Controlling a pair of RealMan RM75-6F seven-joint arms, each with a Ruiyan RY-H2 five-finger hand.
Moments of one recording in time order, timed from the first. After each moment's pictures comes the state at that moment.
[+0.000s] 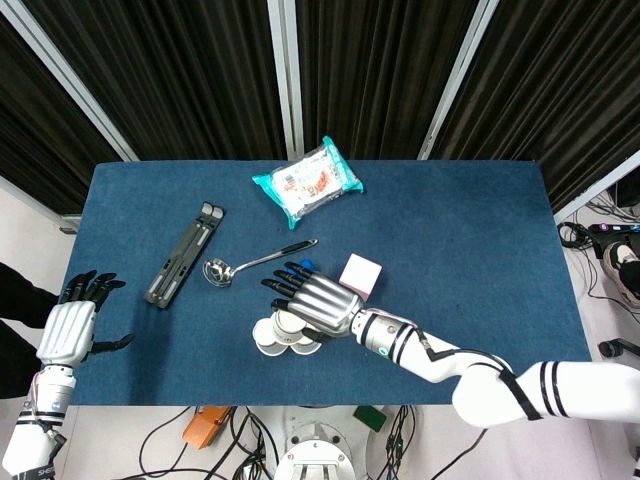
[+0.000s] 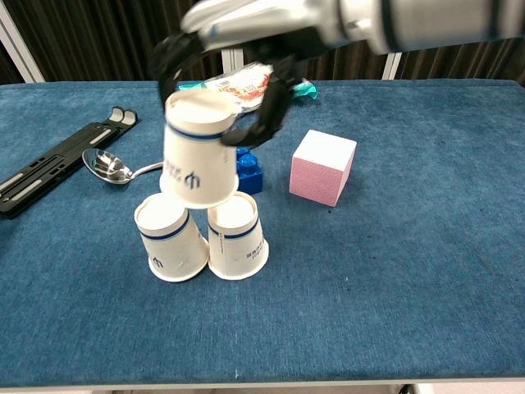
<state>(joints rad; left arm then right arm) -0.19 -1.19 -0.02 -1.71 1.34 1.37 0.08 1.15 -1.23 0.25 -1.97 -0.97 0.61 -0.49</state>
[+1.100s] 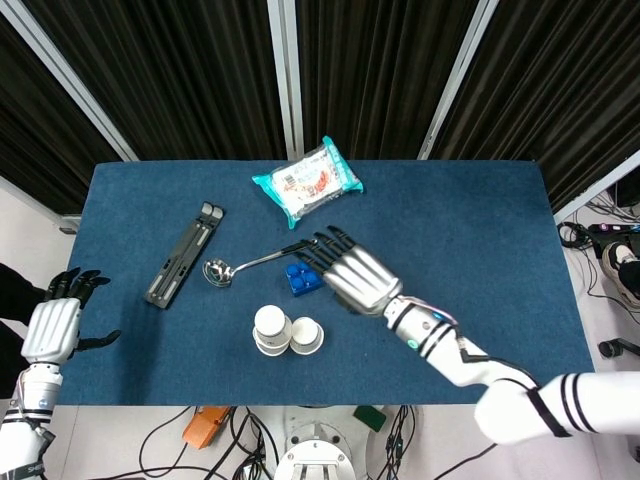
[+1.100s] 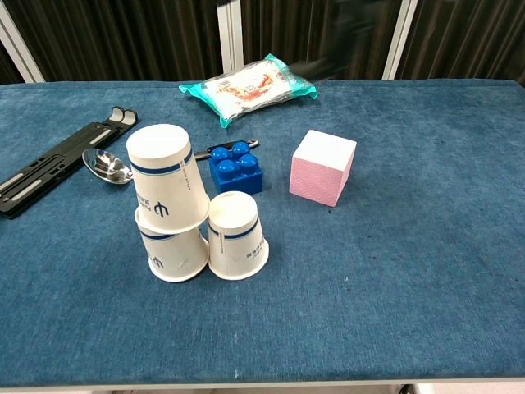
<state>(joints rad) -0.17 -1.17 -0.05 -1.67 1.33 1.36 0.05 1.11 -1.08 0.04 -2.09 -0.98 1.03 -0.57</state>
